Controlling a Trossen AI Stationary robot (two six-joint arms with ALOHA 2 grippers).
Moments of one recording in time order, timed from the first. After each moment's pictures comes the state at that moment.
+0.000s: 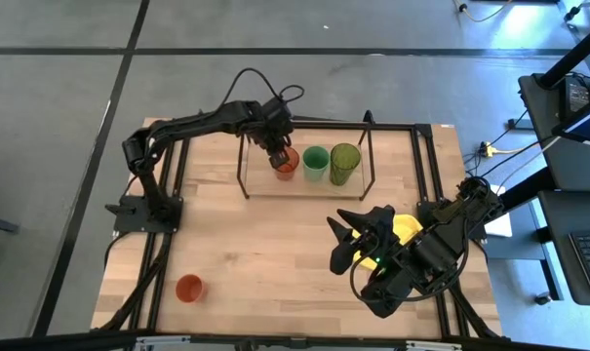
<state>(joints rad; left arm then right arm) 0.48 1.76 1.55 -0.87 0.05 0.01 0.70 1.82 2.07 -1.37 1.21 1.46</state>
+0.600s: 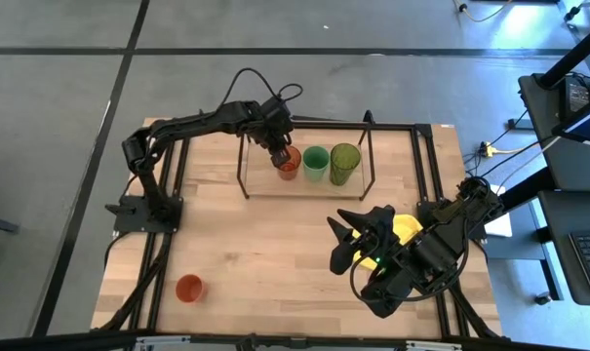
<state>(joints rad) 0.49 1.76 1.51 -0.80 0.07 -0.02 0.70 1.82 2.07 -1.37 1.21 1.46</state>
